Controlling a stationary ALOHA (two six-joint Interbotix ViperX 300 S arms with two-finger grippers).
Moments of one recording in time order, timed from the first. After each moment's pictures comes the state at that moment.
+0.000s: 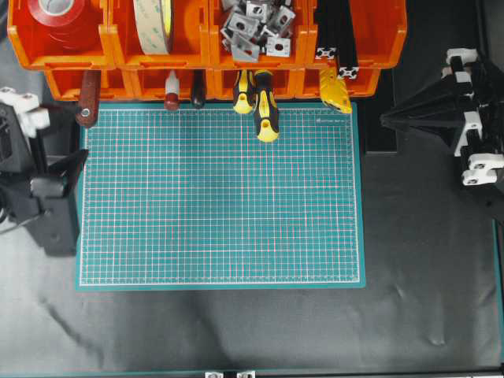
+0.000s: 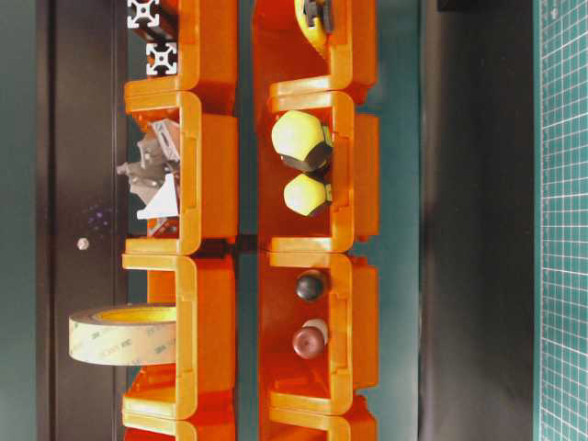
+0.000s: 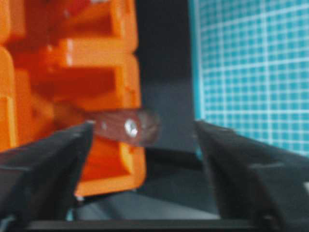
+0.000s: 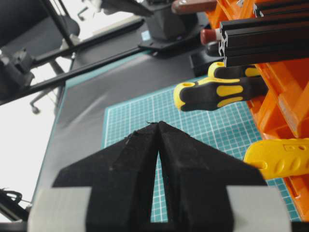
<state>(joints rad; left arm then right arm) -0.54 -0.42 0.71 0.93 1.25 -0.64 0.00 -0.98 1.18 0.04 -0.04 0.30</state>
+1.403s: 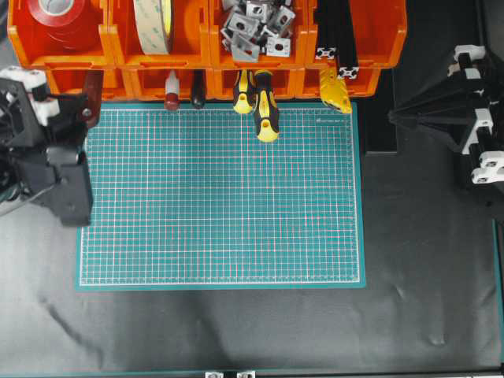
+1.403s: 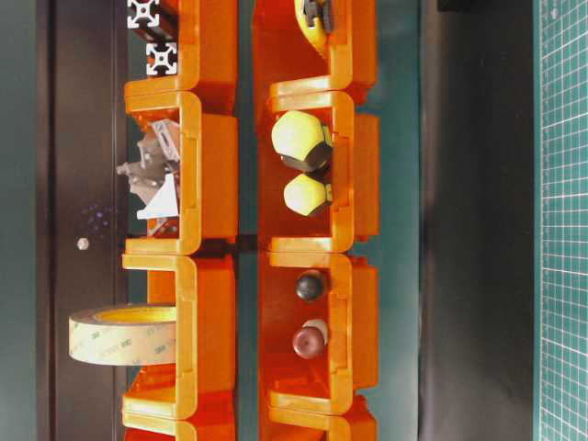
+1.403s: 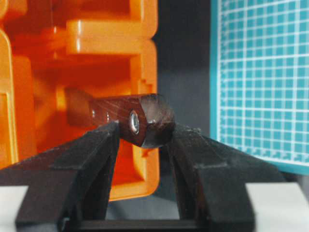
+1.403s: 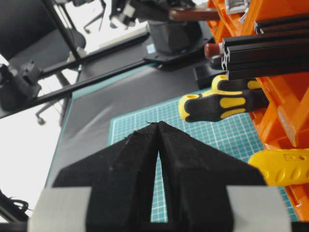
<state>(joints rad) -0.47 -0.42 0.73 0.93 1.20 -0.61 0.00 -1.02 1.18 0.04 -0.04 0.30</state>
